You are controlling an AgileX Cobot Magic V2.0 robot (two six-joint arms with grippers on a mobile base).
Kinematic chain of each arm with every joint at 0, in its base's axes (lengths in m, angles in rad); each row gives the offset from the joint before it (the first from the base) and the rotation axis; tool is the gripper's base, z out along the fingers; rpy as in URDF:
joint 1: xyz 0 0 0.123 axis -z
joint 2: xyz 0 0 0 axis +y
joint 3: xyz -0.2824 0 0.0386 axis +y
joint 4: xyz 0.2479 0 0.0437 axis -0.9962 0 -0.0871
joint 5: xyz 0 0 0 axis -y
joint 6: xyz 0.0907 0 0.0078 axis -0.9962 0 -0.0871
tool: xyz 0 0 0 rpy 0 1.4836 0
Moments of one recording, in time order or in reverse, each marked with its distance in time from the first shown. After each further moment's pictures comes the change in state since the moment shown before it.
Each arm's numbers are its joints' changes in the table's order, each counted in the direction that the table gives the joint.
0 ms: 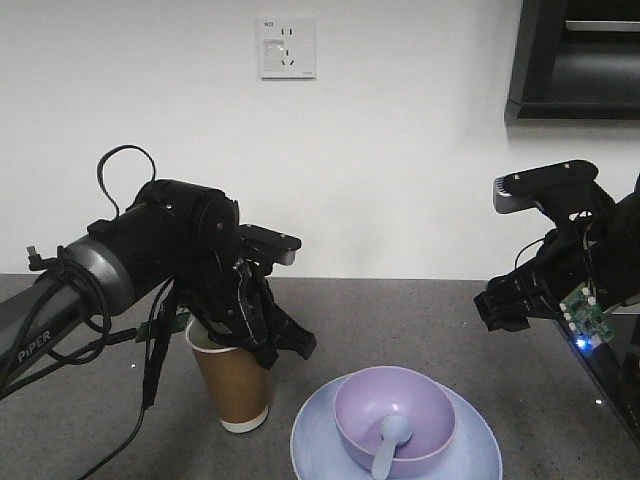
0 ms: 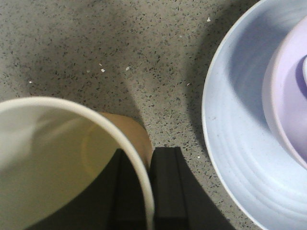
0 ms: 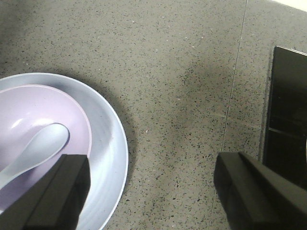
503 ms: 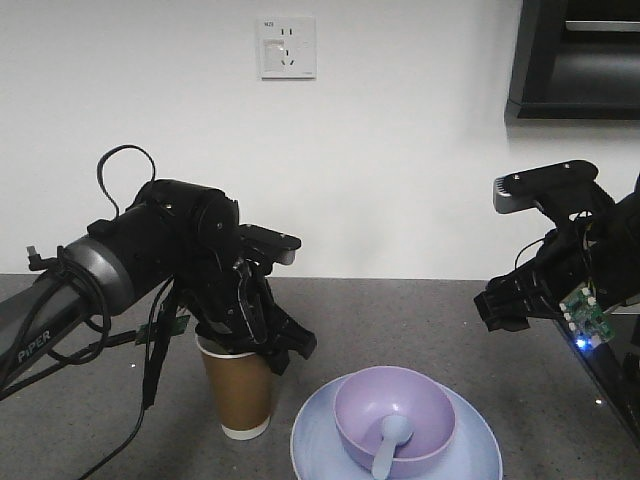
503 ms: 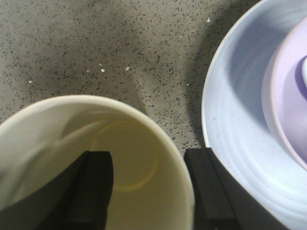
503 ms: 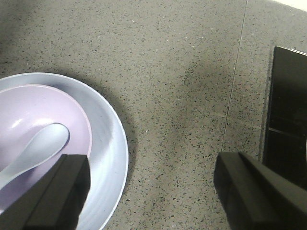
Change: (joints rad) left arm 0.000 0.000 0.000 0.000 0.000 0.003; right arm 0.000 0.000 0.000 0.000 -0.001 0.000
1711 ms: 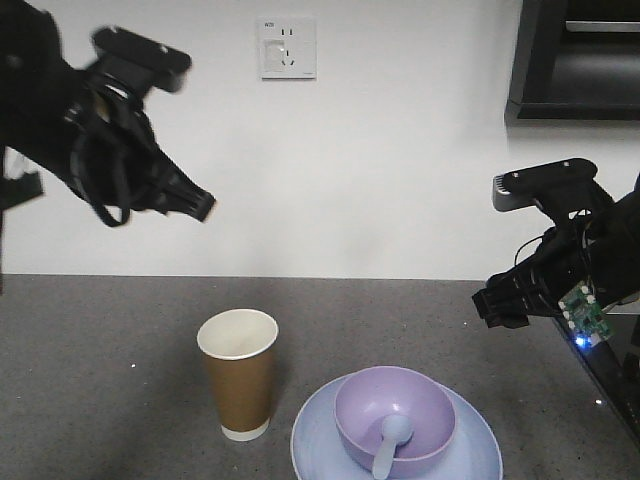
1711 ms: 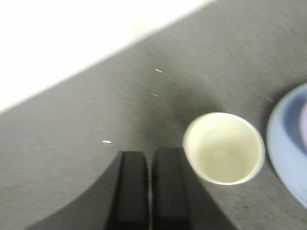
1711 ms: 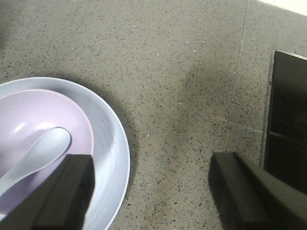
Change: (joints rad) left arm -0.001 -0.438 0.000 -0.331 -0.010 0.019; right arm 0.000 0.000 0.000 -0.007 0.017 0.004
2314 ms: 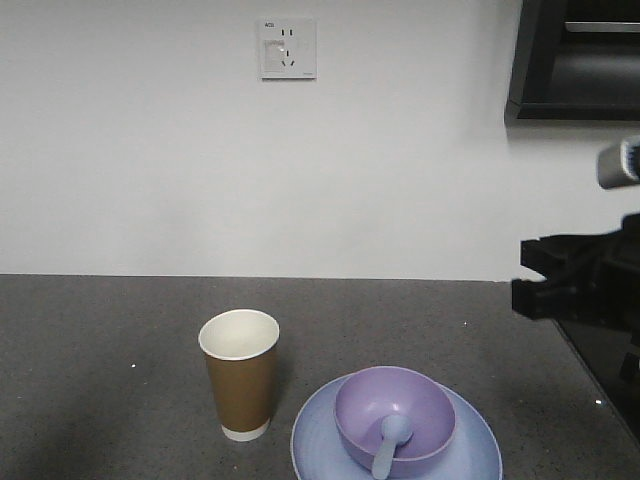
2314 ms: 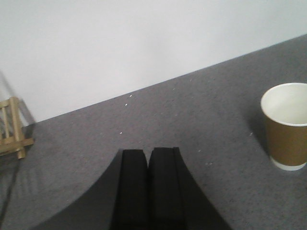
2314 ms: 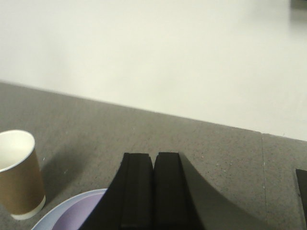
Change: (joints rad) left arm -0.209 -0.846 1.111 -0.074 0.637 0.139; right arm 0.000 -0.463 0.580 -0.358 0.752 0.213
